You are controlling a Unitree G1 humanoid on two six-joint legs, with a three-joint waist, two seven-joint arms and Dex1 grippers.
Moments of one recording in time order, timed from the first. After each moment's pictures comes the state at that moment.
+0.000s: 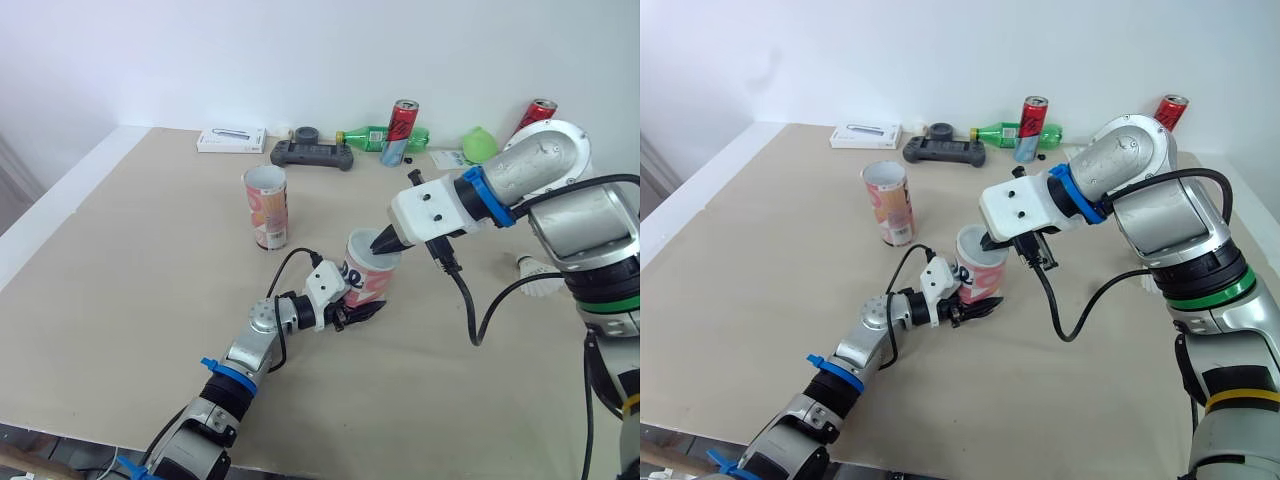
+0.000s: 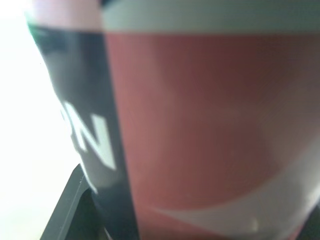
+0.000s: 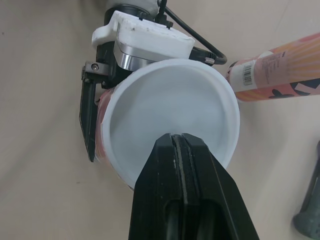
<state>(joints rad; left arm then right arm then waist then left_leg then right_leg) -0.48 0.02 -0.31 0.41 -0.12 -0.10 -0.81 -1.05 -0.89 0.41 -0.08 0.03 0.22 1.57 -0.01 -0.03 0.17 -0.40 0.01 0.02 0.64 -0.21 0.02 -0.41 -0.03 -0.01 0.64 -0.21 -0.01</state>
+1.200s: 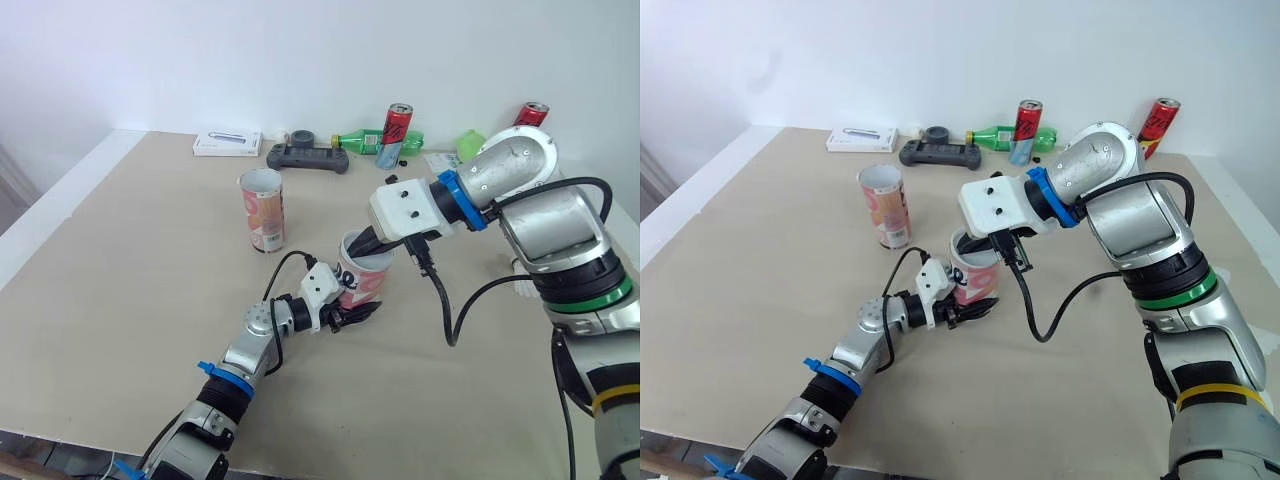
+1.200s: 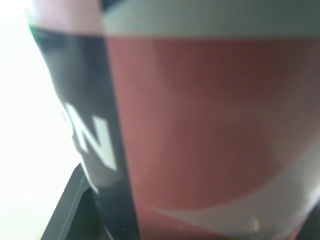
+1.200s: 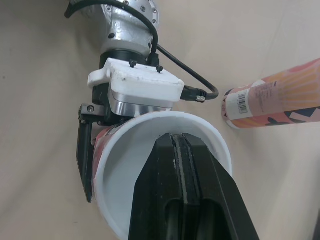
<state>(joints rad) -0.46 0.02 -0.30 0.41 -0.13 -0.11 -0.81 -1.04 -0.76 0.38 -0.07 0.03 0.28 1.57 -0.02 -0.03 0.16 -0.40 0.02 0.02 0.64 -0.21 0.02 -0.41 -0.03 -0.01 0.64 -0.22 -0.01</state>
